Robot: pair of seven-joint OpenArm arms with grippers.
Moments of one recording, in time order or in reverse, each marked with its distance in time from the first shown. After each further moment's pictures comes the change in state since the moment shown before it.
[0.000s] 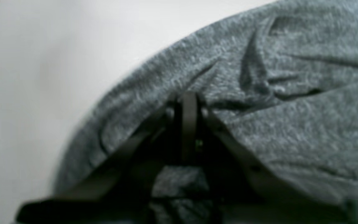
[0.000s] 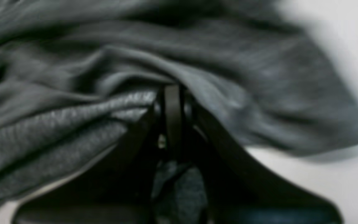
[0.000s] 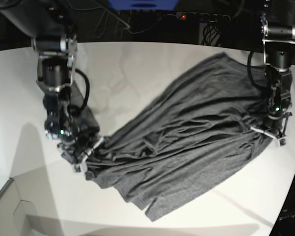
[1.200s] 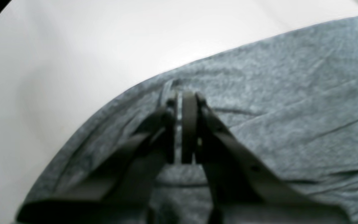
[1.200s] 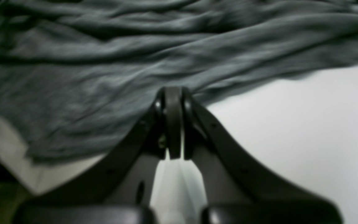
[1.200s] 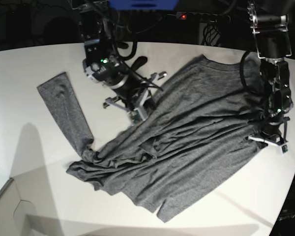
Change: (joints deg) left arm 3.7 6.1 -10.7 18.3 0.2 0.7 10.0; right arm -37.3 -14.4 -17.4 56.8 -1.6 2.3 -16.5
